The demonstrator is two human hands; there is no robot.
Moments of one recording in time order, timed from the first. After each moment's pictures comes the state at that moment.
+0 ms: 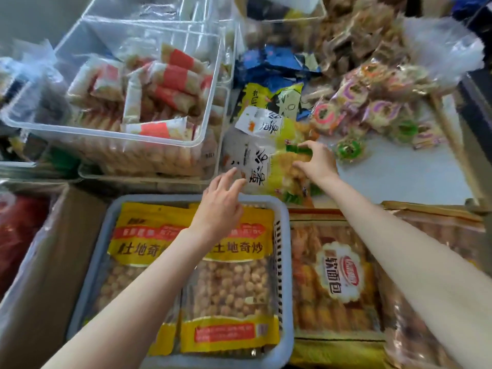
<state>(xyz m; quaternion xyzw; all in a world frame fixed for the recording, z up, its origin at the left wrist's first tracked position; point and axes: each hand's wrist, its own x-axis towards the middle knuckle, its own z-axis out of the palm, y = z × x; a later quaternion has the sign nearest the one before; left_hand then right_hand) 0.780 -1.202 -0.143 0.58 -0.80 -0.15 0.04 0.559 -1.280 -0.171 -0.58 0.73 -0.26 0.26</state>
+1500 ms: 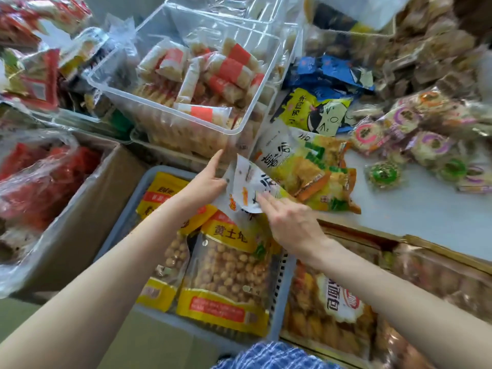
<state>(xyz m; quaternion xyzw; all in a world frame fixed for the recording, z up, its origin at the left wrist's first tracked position) 0.819 -1.197 -0.099 0.72 -0.48 -0.45 0.22 0.623 -1.183 -0.153 -0.91 0.38 -0.17 0.00</state>
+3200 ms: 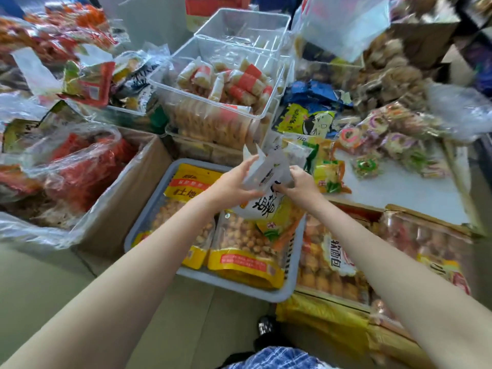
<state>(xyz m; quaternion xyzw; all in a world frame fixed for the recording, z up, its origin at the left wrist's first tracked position) 0.822 -1.086 -0.064 0.63 -0.65 -0.38 0.17 0.646 -1.130 -0.105 -0.72 0.56 -0.22 0.35</state>
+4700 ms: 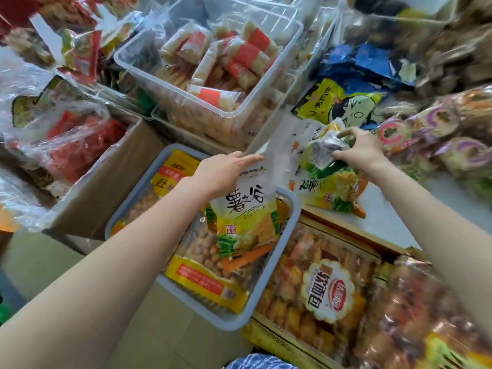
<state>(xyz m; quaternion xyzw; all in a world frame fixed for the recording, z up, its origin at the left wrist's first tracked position) 0.757 -1.194 -0.079 0.70 -0.69 -0.08 -0.14 0.523 -1.339 -0.144 -0.70 0.59 -0.18 0.35</state>
